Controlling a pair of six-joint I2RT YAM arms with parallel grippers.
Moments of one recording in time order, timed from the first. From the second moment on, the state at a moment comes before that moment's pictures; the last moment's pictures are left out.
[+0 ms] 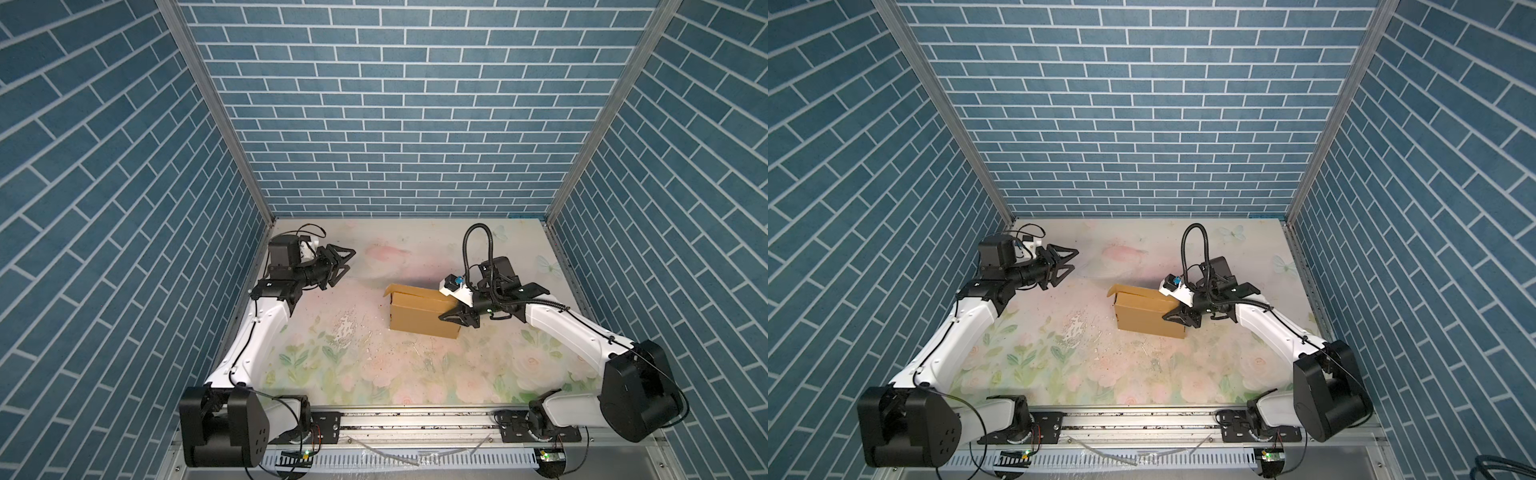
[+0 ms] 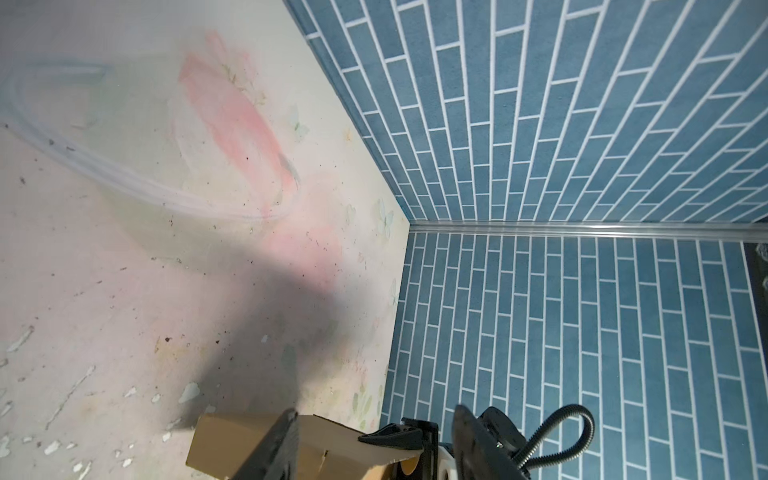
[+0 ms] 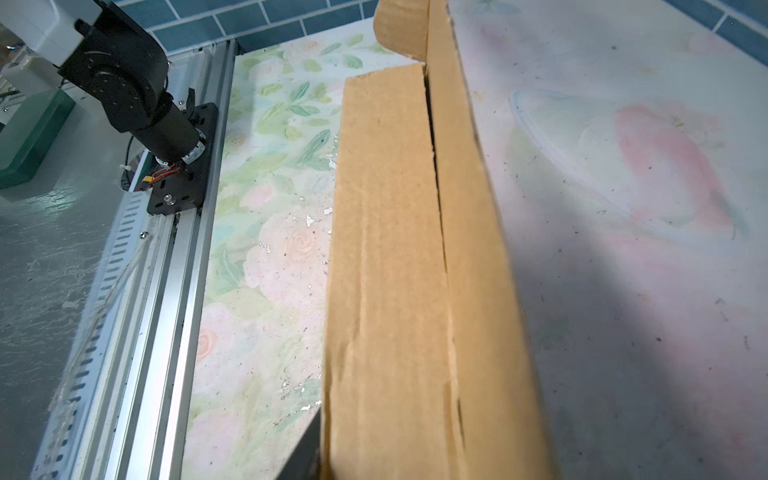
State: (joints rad) left arm -0.02 1.20 0.93 -0.22 0.74 -1.05; right arm 0.50 1.37 0.89 -0.46 -0.78 -0.64
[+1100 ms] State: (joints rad) left arm -0.30 1.21 0.84 -0.27 0.63 -0.55; right arm 0.59 1.46 0.92 -0.37 -0.67 -0.54
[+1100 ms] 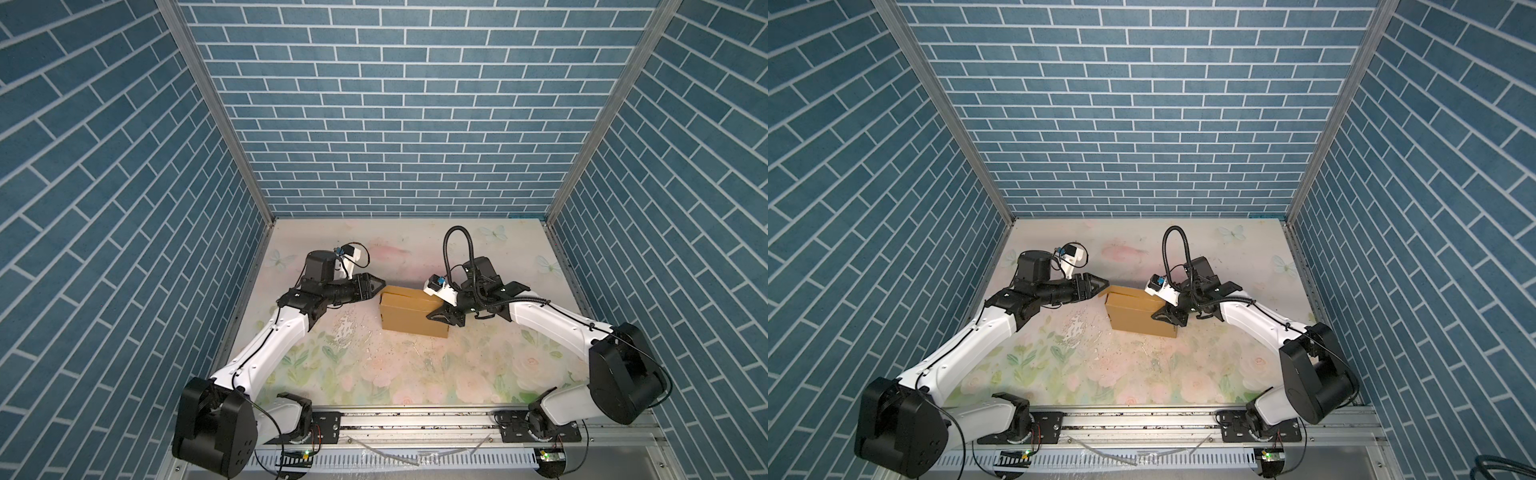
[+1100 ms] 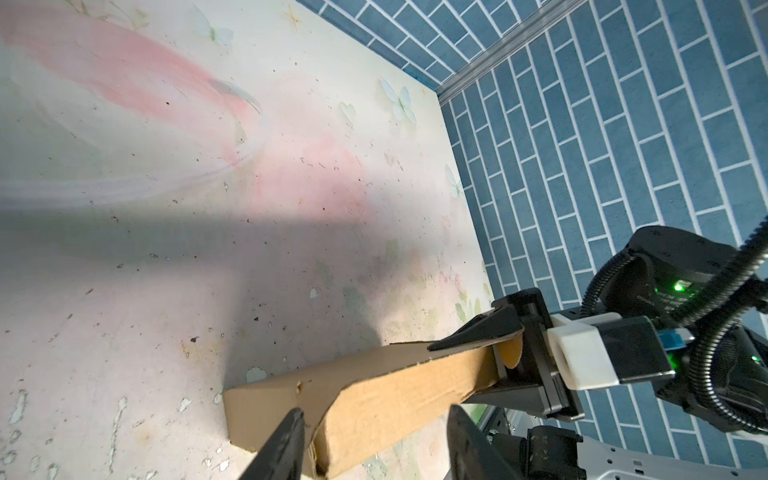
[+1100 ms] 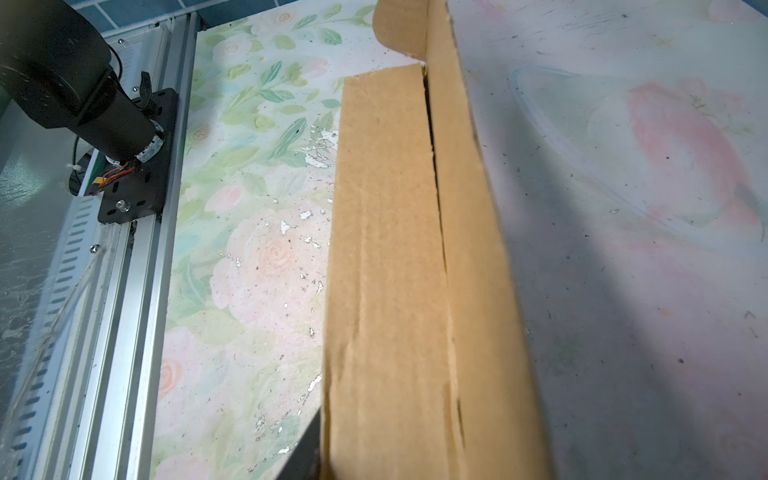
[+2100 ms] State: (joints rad) left arm -0.37 1.24 0.82 -0.23 0.54 -0.59; right arm 0.59 1.46 0.91 -0.35 -0.67 -0.52
